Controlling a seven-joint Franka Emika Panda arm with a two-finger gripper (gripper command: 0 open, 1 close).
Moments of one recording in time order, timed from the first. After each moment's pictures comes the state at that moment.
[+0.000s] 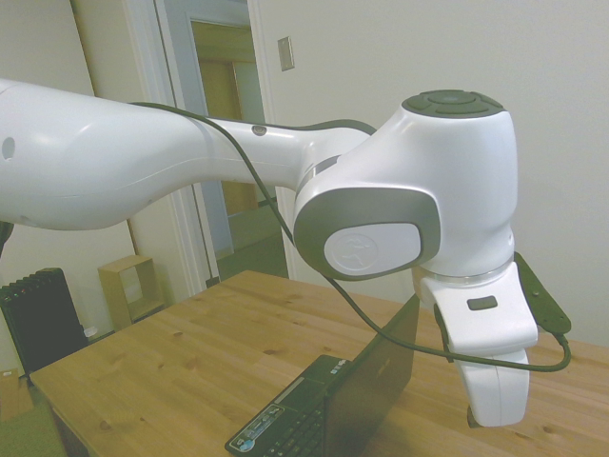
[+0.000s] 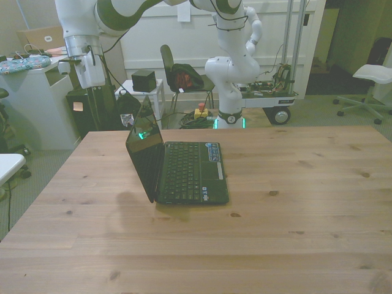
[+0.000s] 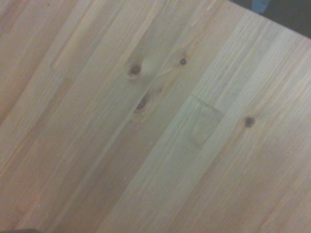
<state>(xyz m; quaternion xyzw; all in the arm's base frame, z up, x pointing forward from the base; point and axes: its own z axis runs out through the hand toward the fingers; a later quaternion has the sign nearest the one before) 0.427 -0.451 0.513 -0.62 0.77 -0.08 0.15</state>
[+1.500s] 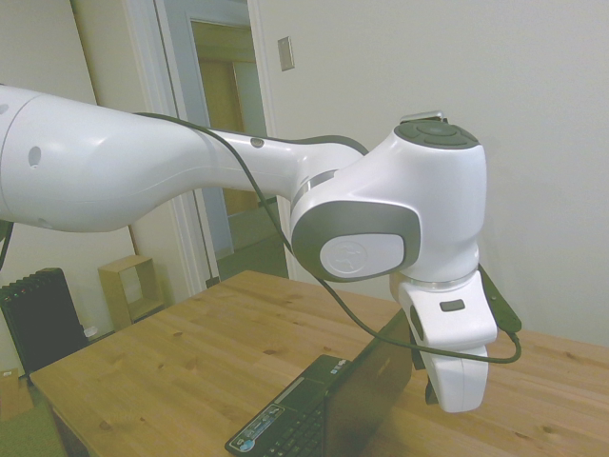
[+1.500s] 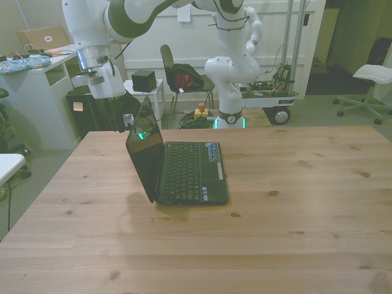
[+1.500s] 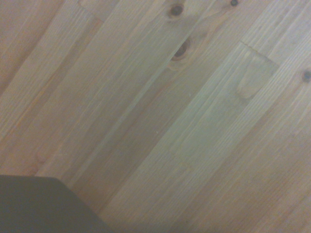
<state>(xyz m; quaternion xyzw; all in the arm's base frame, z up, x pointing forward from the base) 0.450 -0.413 0.494 -0.65 0.74 -0.04 0.15</state>
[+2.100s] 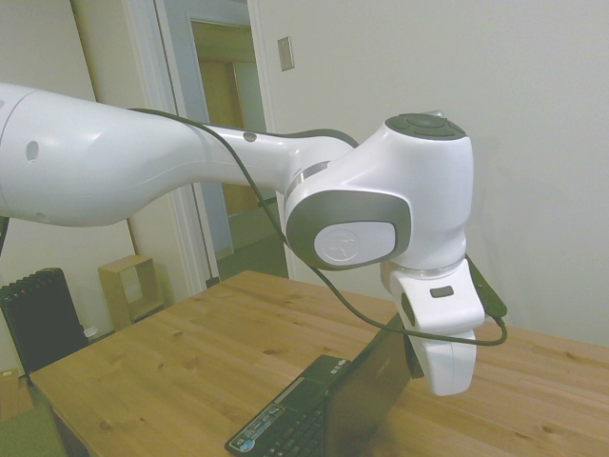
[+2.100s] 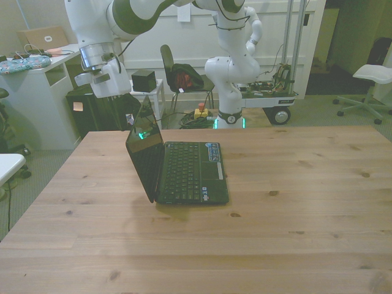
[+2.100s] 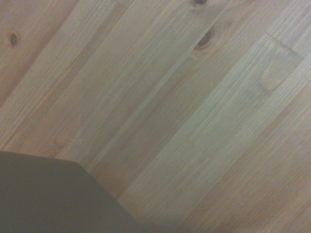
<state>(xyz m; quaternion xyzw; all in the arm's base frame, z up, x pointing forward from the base) 0.461 -0.395 0.500 -0.67 0.72 -0.04 0.16</state>
